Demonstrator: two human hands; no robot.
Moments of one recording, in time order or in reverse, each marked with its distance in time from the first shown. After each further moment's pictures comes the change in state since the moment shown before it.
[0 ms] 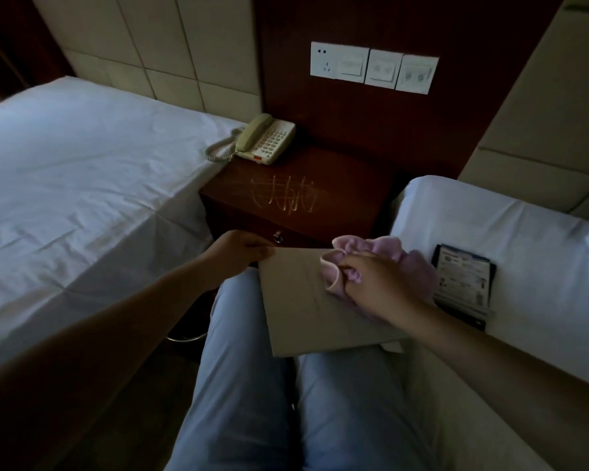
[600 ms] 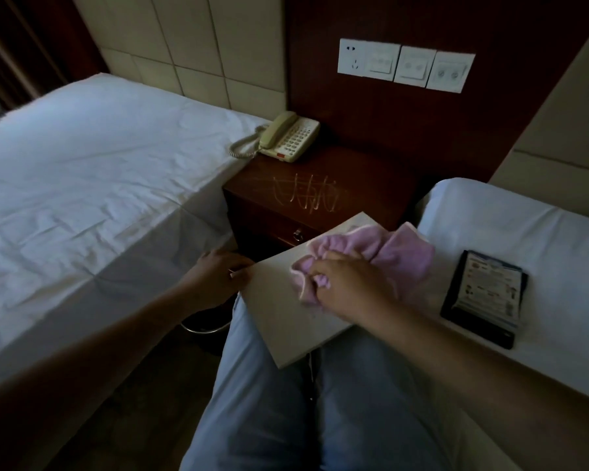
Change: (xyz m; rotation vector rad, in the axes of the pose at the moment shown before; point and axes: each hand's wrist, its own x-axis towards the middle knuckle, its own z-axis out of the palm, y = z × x) left_hand -0.055 -0.050 -0.031 0.587 0.059 -0.009; right_hand 0.023 -0.037 0.026 0.027 -0.323 -0.065
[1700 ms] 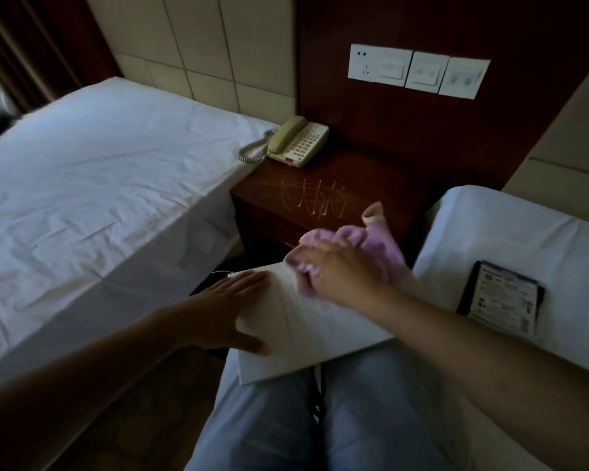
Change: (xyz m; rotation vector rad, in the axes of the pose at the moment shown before) left_hand -0.019 -0.013 0.009 0.243 -0.327 0.269; right_hand 0.046 -0.023 0.002 -0.343 0.396 -0.169
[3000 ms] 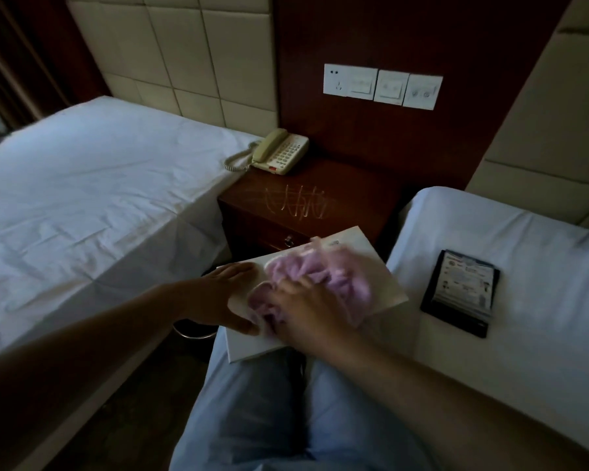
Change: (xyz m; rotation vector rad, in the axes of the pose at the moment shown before) left_hand 0.000 0.016 -0.007 0.016 -0.039 -0.079; right_hand -0.081 -0.052 0.020 -0.044 0.006 -0.114
